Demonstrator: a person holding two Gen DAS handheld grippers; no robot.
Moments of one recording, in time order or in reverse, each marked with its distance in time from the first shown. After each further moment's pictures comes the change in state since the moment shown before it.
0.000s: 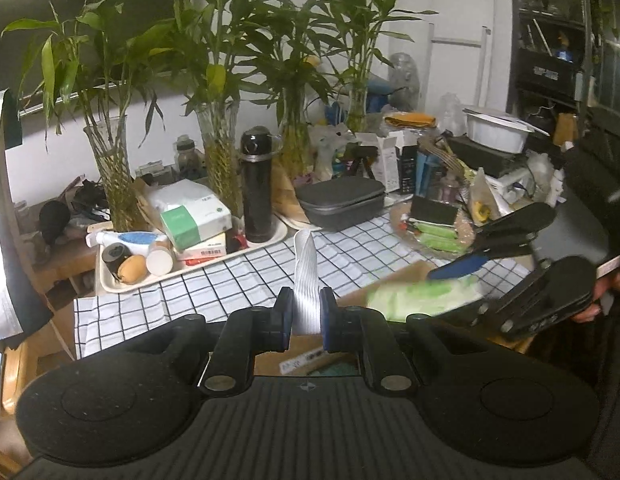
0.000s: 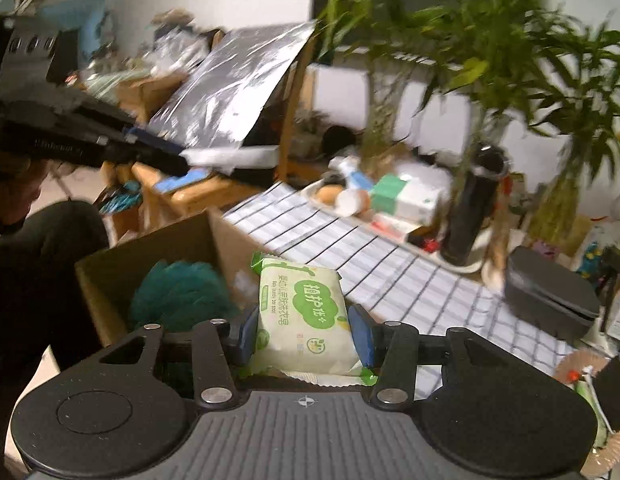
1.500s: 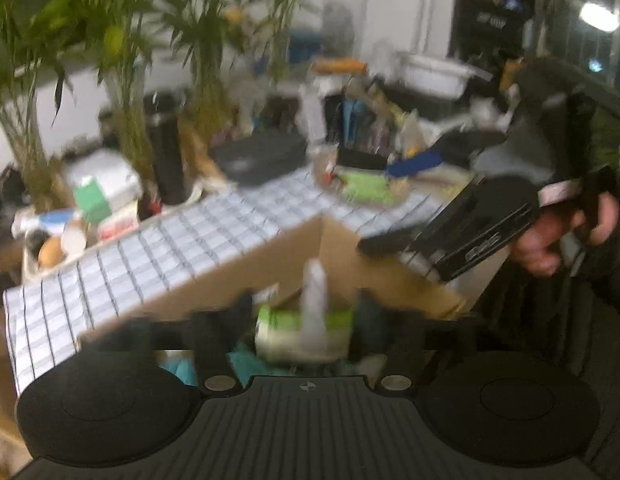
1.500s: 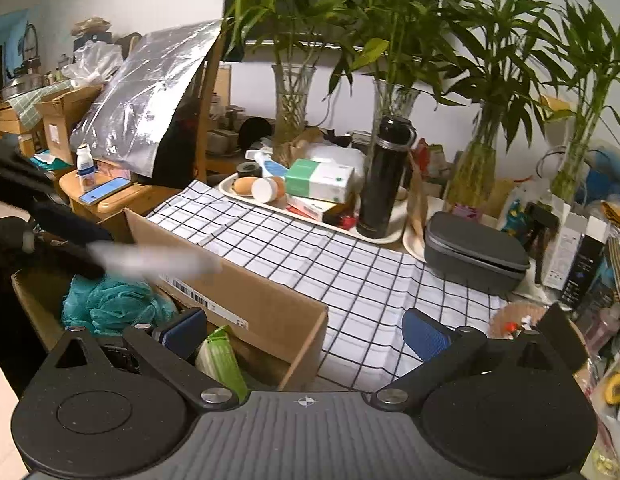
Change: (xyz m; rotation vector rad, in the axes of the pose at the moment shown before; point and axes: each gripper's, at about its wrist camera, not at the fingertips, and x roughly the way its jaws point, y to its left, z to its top) left arm 0.045 -0.057 -0.010 0.078 0.156 -0.149; right arm -0.024 -0.029 -0.017 0.148 0.006 -0.242
